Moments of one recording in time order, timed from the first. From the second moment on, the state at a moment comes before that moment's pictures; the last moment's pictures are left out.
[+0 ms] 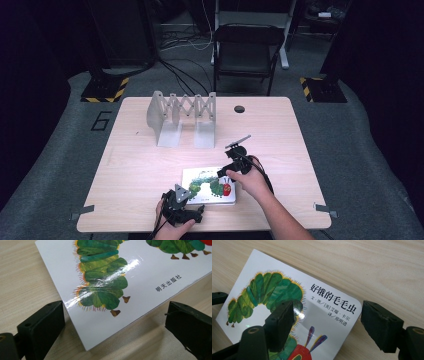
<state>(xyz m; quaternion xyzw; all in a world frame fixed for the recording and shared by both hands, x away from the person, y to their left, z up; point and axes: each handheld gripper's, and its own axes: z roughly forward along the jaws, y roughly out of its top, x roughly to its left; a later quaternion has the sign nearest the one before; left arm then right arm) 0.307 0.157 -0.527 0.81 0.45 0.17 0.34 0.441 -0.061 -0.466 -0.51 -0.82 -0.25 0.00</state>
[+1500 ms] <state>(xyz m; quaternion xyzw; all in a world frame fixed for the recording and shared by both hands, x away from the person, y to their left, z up) 0.304 0.145 -0.531 0.77 0.50 0.21 0.32 0.439 -0.065 -0.467 -0.51 -0.82 -0.25 0.02</state>
